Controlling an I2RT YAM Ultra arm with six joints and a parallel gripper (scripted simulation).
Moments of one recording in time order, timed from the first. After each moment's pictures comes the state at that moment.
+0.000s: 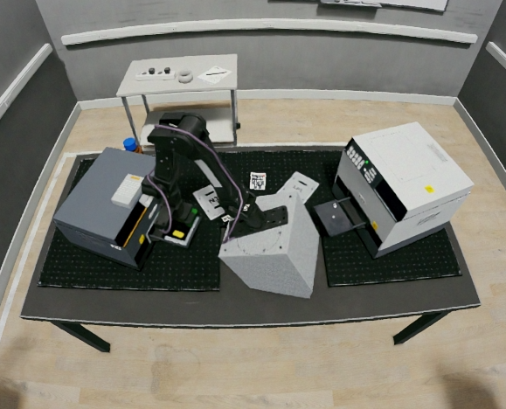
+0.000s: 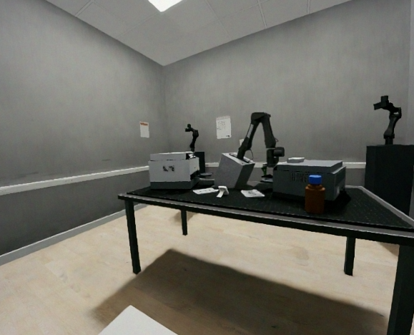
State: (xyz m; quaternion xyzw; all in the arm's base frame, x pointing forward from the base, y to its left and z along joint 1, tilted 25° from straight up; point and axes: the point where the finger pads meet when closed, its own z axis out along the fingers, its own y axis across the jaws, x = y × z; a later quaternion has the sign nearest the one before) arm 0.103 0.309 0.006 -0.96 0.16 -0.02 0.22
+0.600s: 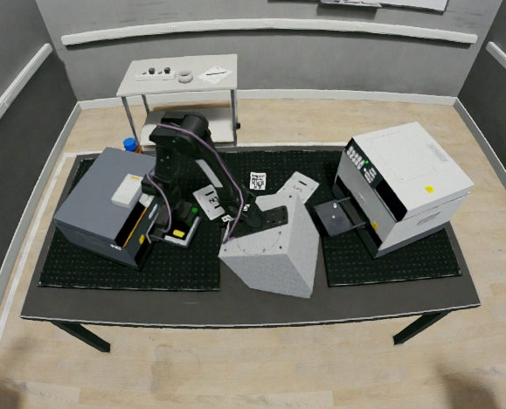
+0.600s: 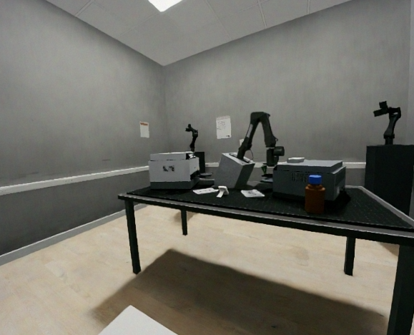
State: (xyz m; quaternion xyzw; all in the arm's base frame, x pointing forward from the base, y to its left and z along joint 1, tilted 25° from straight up) arm 0.101 0.305 0.011 -0.96 0.16 -0.02 0.22
